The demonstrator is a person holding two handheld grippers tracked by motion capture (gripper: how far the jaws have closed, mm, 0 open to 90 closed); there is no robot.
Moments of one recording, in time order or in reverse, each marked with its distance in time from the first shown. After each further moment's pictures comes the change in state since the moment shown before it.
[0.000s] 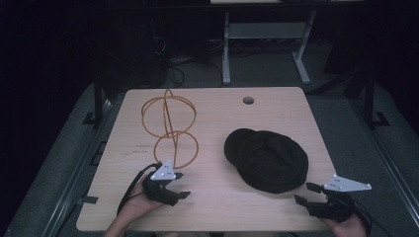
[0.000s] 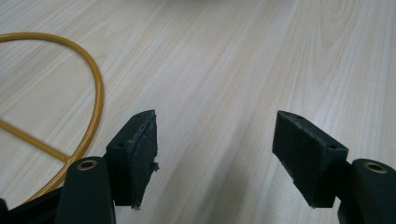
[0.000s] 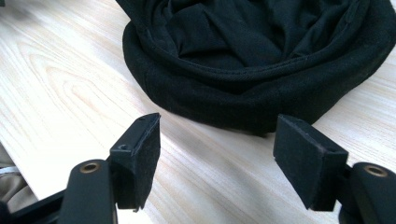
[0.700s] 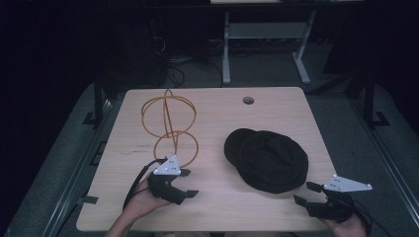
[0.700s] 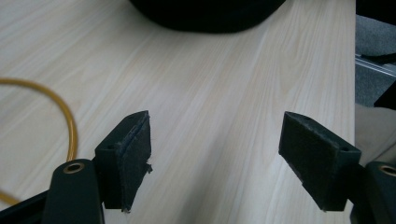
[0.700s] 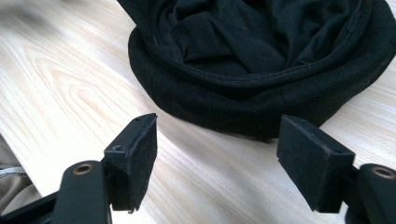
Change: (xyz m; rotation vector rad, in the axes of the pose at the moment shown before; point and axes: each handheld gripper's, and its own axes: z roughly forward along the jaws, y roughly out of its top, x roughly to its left) left arm -0.010 0.033 -0.003 -0.073 -0.084 -0.015; right arm 0.003 0.002 -0.002 -0.012 0.003 -0.008
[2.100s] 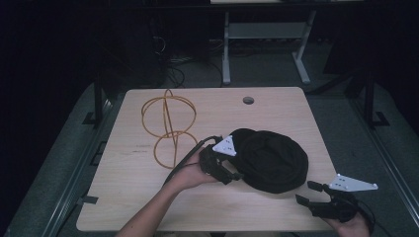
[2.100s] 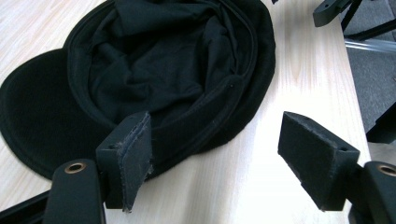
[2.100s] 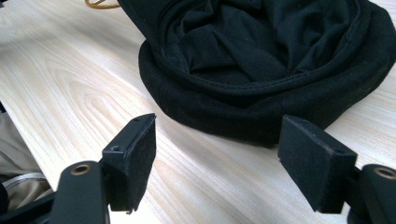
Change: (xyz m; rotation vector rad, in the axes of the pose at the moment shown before) left arm -0.005 0.111 0.087 0.051 -0.105 0.193; right arm -0.006 -0.001 -0.005 -0.042 0.053 0.020
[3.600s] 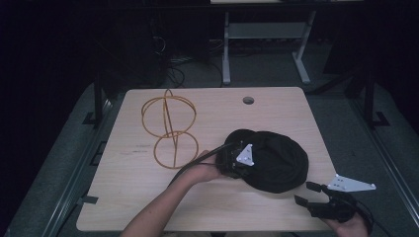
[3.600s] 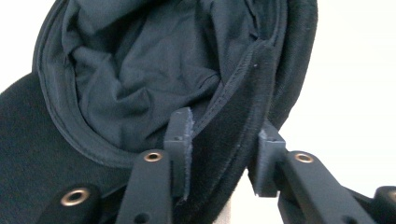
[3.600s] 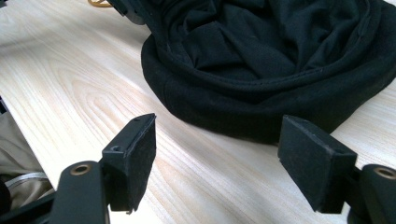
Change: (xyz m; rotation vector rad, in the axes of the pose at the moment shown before) left arm 0.000 0.012 0.049 0.173 0.045 0.268; right arm 0.001 -0.001 0.003 0.003 0.009 -0.002
